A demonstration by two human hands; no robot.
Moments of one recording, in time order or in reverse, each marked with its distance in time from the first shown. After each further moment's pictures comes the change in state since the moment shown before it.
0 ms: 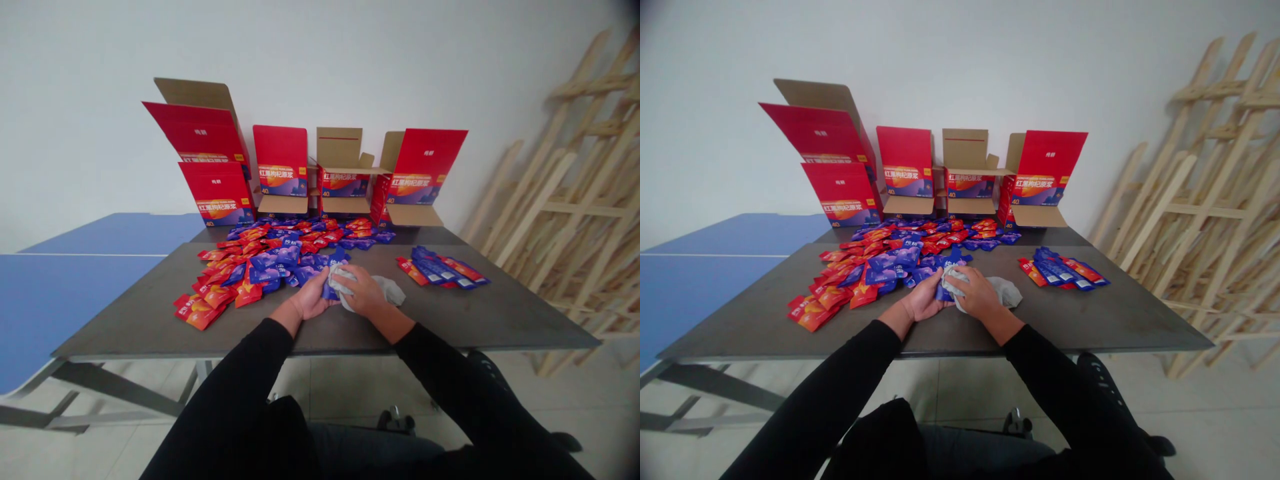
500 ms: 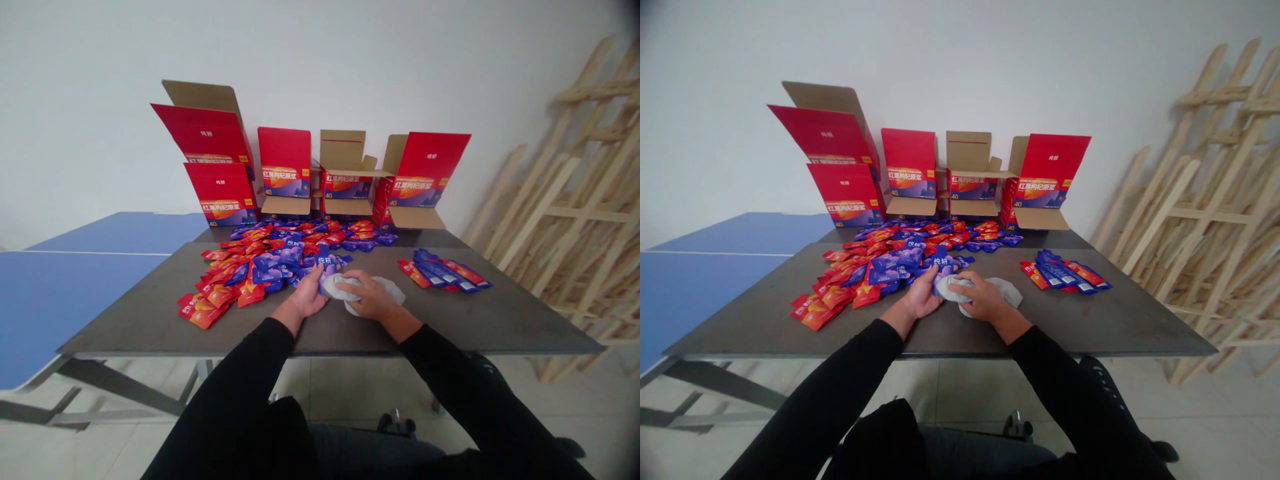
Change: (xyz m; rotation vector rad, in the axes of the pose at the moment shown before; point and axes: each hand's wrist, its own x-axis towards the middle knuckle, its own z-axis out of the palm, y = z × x) left_hand 0.004 0.011 -0.001 -0.113 0.123 0.128; right_hand -0.008 0.007 -0.014 0.104 -0.069 -0.077
